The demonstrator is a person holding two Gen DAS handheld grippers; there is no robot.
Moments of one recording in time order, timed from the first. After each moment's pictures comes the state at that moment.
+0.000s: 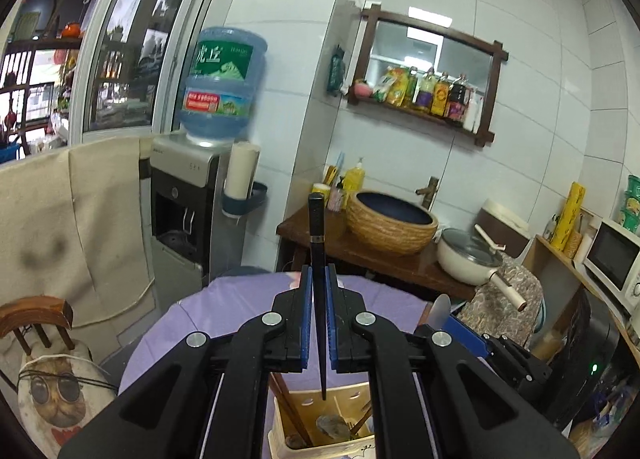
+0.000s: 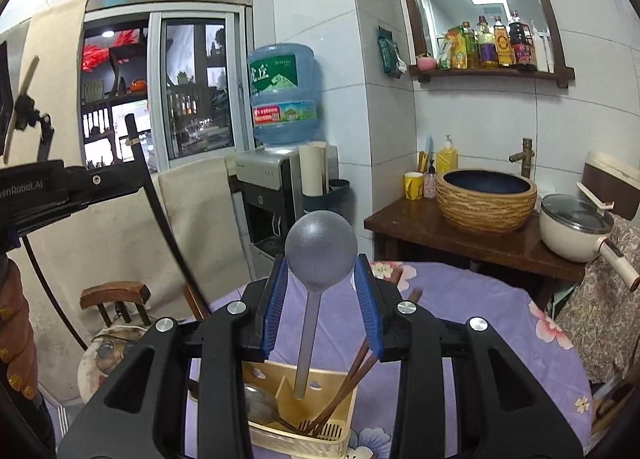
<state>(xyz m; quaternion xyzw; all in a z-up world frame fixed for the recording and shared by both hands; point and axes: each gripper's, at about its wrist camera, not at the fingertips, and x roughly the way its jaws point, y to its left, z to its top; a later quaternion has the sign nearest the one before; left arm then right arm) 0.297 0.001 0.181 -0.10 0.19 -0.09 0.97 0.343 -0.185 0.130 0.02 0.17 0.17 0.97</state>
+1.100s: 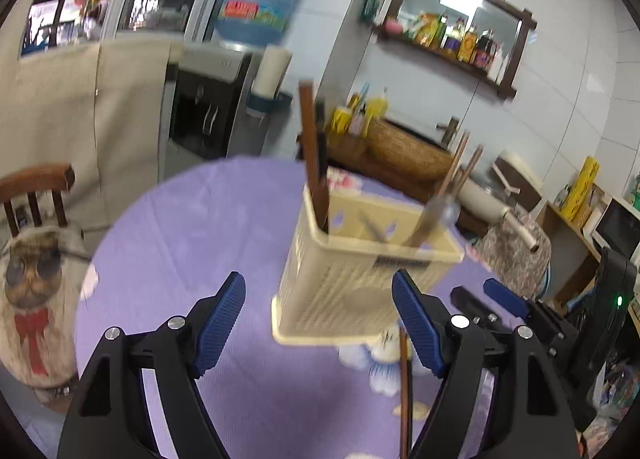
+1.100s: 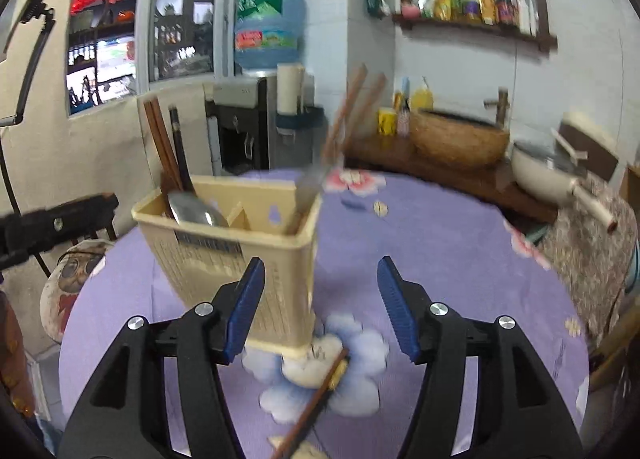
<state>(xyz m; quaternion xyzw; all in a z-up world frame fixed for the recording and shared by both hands) 0.234 0.003 0.027 -0.14 0.29 -0.07 0.94 0.285 -0.218 0.009 -0.01 0.28 0.11 0.95</state>
